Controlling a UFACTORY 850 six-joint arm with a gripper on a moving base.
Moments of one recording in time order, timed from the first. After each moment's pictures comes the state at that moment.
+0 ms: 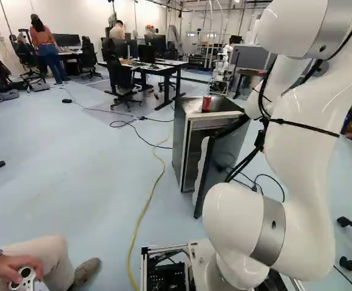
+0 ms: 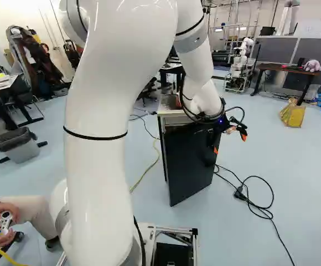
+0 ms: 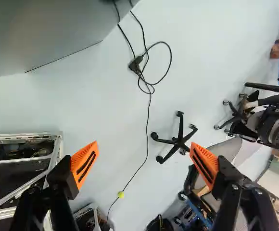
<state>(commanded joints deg) -34.8 -23.7 -60.2 -53.4 -26.0 0.0</state>
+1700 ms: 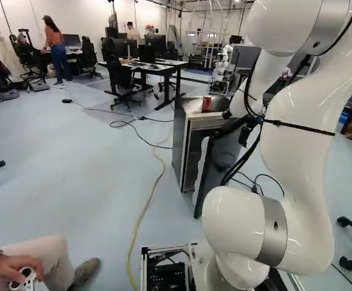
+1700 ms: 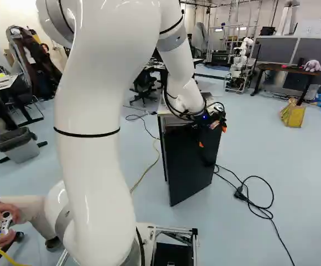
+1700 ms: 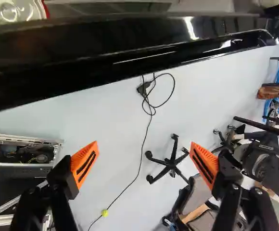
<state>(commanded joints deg) -26.6 -21.7 -57.6 -54.7 -23.2 0.0</state>
